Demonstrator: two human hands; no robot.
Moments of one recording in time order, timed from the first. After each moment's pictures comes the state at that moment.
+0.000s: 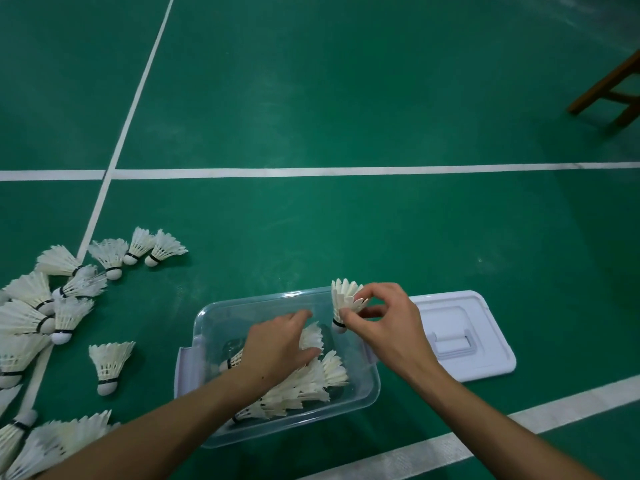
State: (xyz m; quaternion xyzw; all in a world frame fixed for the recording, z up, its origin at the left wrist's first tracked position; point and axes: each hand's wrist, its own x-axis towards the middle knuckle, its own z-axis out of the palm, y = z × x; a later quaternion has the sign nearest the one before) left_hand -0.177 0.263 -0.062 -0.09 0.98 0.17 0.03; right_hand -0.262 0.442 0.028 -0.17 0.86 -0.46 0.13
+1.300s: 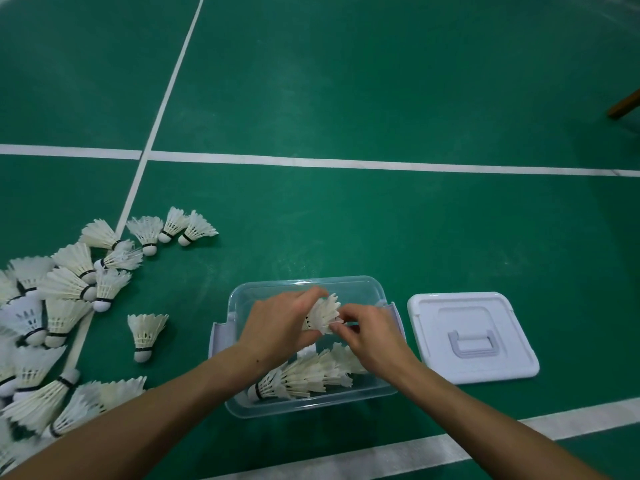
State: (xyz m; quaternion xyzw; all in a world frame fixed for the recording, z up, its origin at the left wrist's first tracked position) left_hand -0.147 0.232 -0.030 -0.07 0.98 0.20 -0.05; right_hand -0.234 0.401 -0.006 -0.29 0.89 -0.26 0.23
